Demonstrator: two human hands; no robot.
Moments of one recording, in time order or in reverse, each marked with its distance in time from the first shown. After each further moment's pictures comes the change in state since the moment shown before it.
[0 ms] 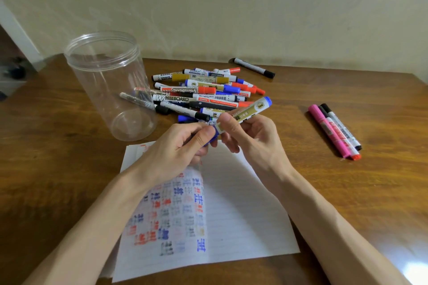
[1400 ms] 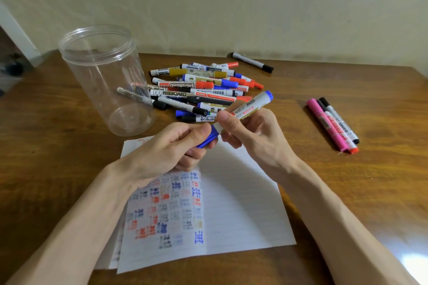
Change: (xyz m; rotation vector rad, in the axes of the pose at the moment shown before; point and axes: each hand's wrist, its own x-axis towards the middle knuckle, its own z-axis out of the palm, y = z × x) left_hand -0.009 0.011 -0.005 -0.285 -0.205 -0.148; right_hand 0.000 -0.006 -0.012 -0.087 -0.134 -0.031
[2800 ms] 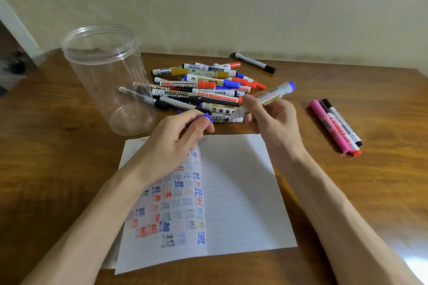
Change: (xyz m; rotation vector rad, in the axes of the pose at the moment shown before) left_hand 0.011 -0.011 0.000 0.444 0.355 0.223; right_hand 0.012 0.007 -0.014 0.036 0.315 0.084
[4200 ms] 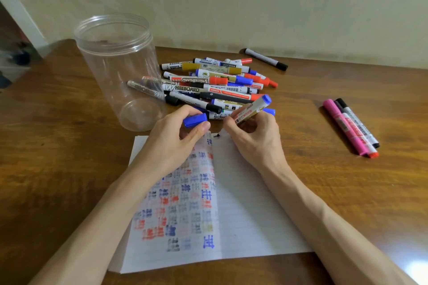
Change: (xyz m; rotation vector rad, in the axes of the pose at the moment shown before) left_hand -0.003 -0.030 -0.010 0.220 0.177 -0.104; right_hand -0.005 0.027 0.047 -0.419 0.100 -0.006
